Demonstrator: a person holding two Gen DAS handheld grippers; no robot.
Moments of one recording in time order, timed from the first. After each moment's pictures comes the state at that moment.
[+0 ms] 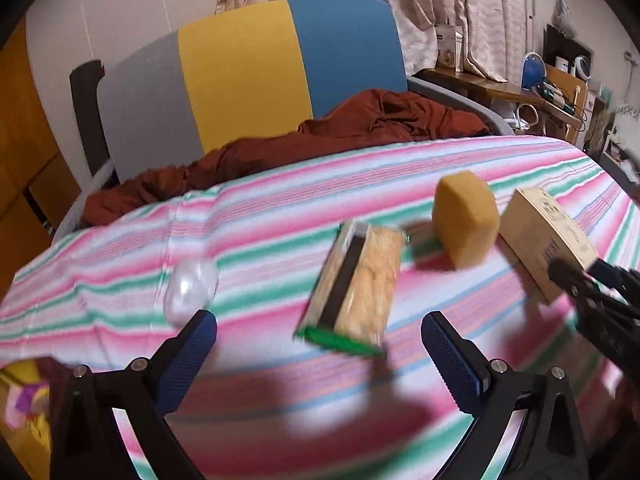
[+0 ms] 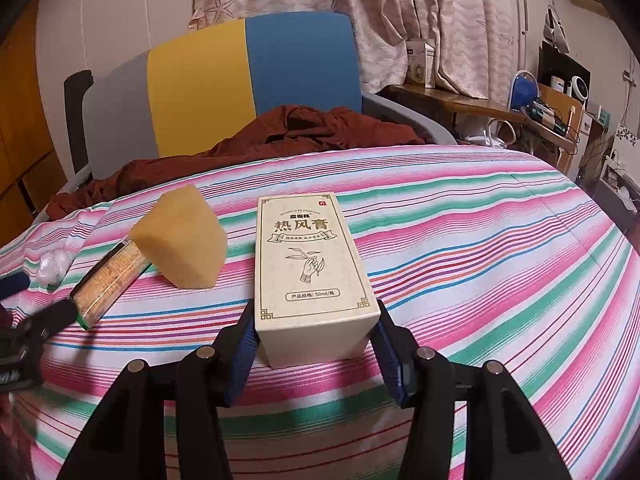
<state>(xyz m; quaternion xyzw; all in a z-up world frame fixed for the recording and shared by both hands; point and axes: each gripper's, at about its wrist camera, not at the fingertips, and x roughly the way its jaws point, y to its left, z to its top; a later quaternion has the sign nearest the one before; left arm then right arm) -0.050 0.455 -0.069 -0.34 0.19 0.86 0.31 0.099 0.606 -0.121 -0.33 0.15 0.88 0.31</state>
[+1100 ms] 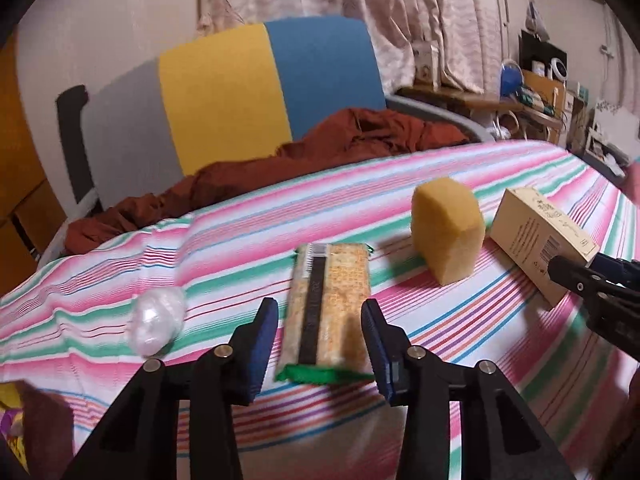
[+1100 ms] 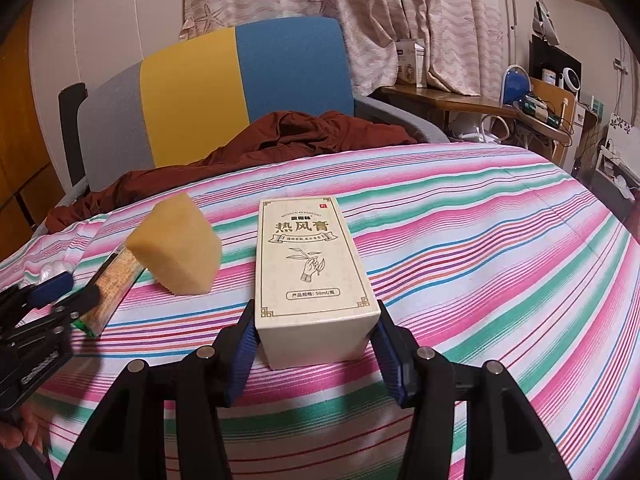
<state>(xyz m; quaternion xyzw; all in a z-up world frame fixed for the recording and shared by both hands) -0.041 0.462 -0.079 -0.29 0.18 0.87 0.35 0.108 0.611 -0.119 -0.31 0.17 0.88 0.32</state>
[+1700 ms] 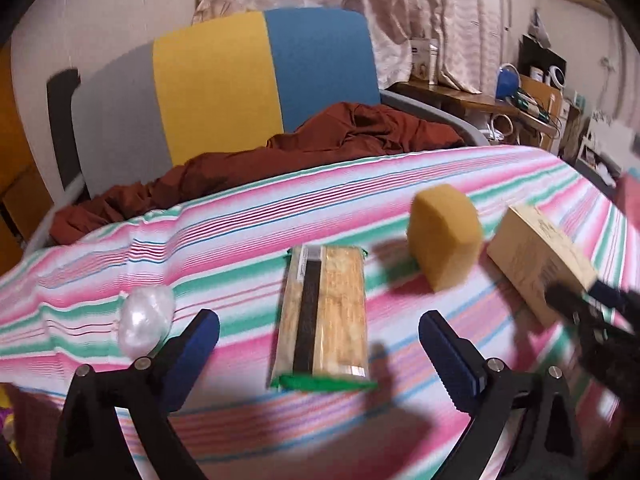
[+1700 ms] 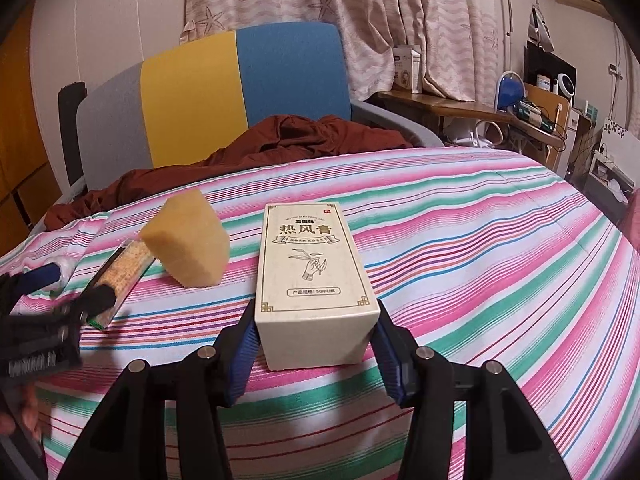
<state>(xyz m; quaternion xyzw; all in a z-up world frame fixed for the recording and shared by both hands) -0.062 0.476 -0.081 -0.34 0.17 0.85 0.37 0.112 0.597 -0.118 -0.31 0.16 0.88 0.33</state>
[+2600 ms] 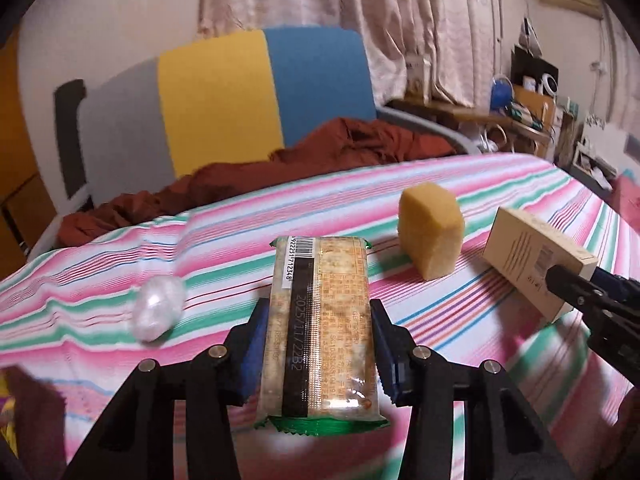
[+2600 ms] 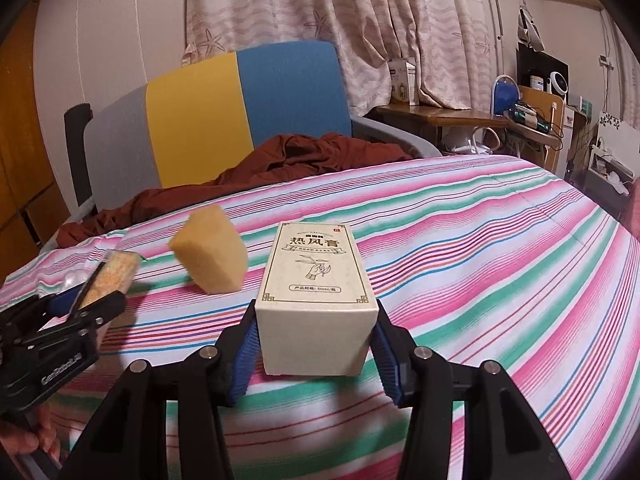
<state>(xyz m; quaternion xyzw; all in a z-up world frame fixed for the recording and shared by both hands) -0.033 0.442 -0.077 -0.29 0.15 0.87 0.37 0.127 0.574 -0.107 -0.27 0.17 0.89 0.33</state>
